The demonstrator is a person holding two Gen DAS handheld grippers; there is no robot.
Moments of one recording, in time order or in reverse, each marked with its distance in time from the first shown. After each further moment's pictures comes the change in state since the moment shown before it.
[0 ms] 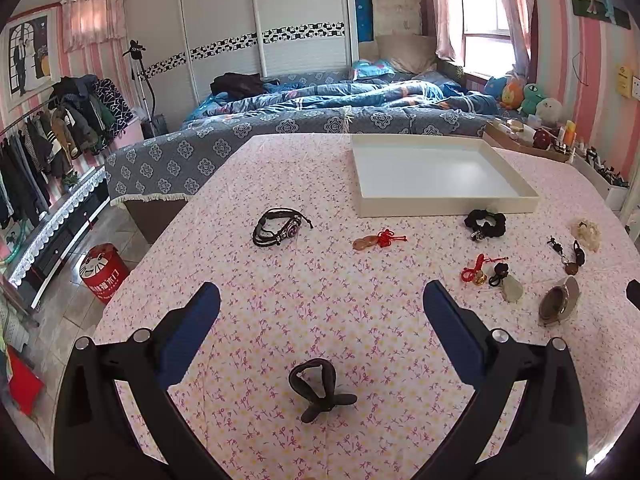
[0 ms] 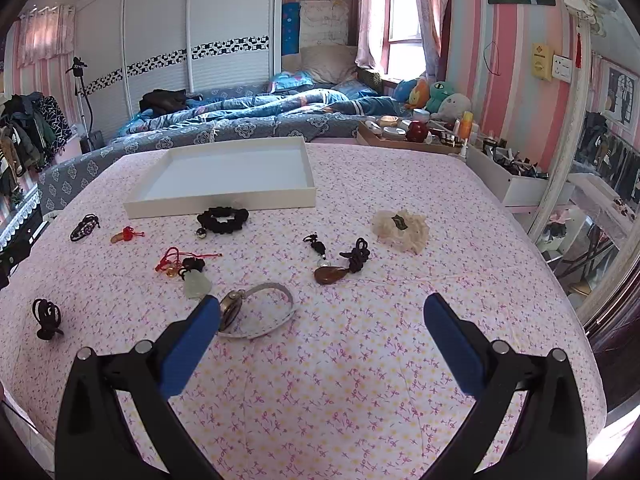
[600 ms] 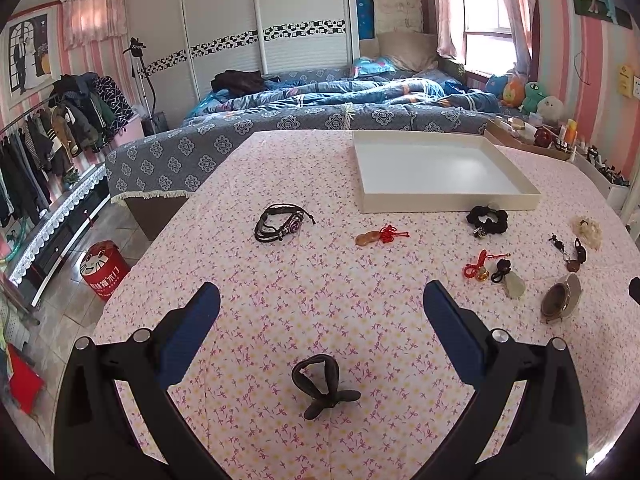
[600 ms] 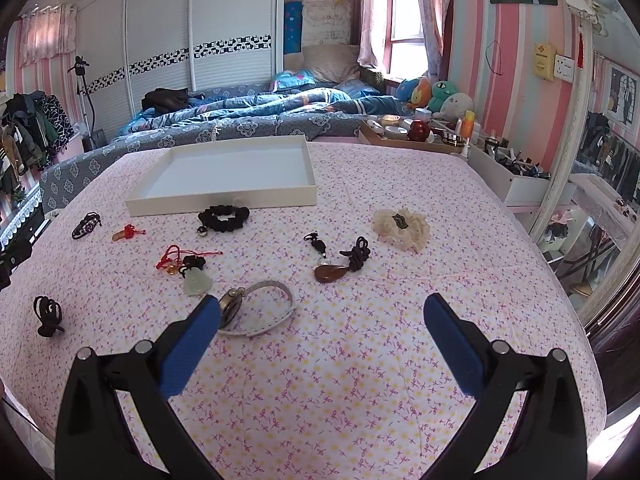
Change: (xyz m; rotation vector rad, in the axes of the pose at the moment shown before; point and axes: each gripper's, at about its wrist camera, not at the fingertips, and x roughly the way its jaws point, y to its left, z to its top) left arm -0.001 0.005 -0.001 -0.004 0.009 0.001; right arm -0.002 0.000 -0.001 -0.009 -0.001 0.009
